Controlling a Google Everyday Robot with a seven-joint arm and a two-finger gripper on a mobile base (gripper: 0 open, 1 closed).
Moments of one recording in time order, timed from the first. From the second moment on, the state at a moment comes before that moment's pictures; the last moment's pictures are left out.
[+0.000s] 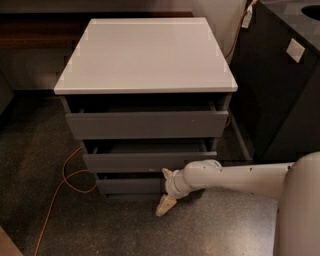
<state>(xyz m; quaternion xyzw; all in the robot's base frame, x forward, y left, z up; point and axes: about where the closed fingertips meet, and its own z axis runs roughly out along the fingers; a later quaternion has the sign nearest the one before) 0.565 -0.029 0.434 -0.62 0.72 0.12 0.27</state>
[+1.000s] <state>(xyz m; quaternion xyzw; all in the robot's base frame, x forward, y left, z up) 0.580 -0.025 0.330 -0.60 0.74 0.16 0.24</state>
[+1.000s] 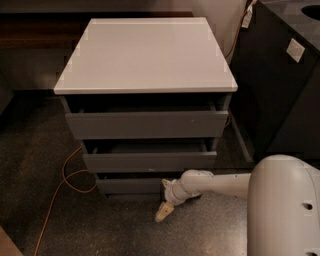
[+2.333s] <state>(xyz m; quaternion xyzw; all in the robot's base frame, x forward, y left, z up) 0.636 -0.066 0.237 -0.64 0.71 0.11 0.27</state>
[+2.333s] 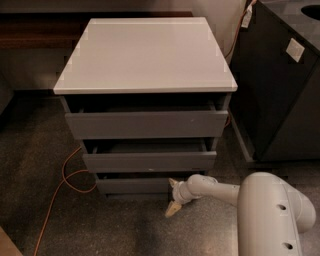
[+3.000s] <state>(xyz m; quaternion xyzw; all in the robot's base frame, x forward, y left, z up) 0.673 -0.069 0.224 -0.64 0.70 0.10 0.31</state>
